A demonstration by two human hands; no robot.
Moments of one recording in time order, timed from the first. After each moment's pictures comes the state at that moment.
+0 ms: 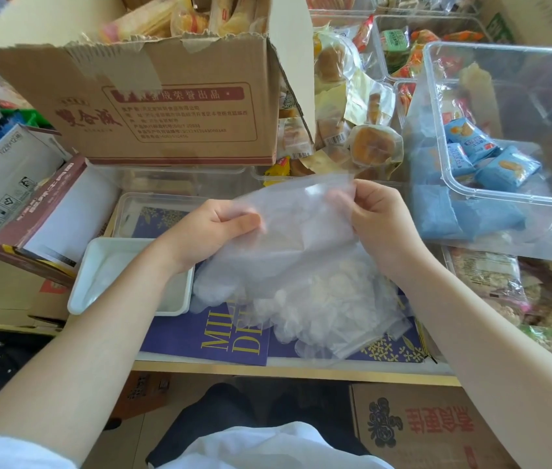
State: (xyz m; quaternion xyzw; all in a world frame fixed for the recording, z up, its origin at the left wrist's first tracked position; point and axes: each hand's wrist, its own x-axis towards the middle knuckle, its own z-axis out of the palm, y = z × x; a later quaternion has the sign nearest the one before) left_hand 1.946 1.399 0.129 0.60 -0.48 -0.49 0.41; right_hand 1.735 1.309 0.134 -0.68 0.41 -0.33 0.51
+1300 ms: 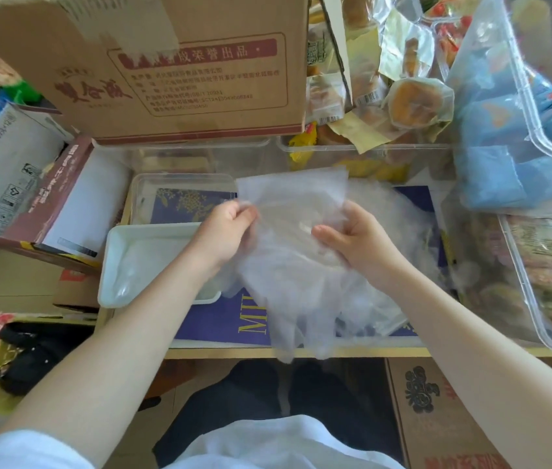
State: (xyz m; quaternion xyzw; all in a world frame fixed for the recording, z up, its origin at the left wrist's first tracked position) left_hand 1.980 1.402 0.065 0.72 -0.37 -0.43 0.40; right_hand 1.788 1.346 0.074 -0.61 0.47 -0.21 0.60
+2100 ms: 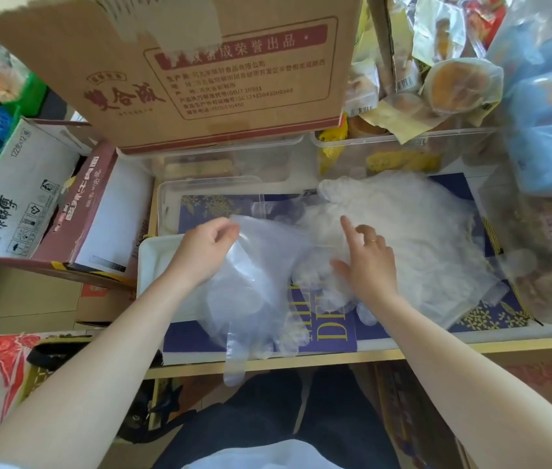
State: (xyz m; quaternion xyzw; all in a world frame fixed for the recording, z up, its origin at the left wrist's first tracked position) left_hand 2.076 1.438 0.038 0.78 -0.46 -0.35 0.24; right_hand 1.824 1.364 -0.045 -0.80 0.58 -0.02 0.14
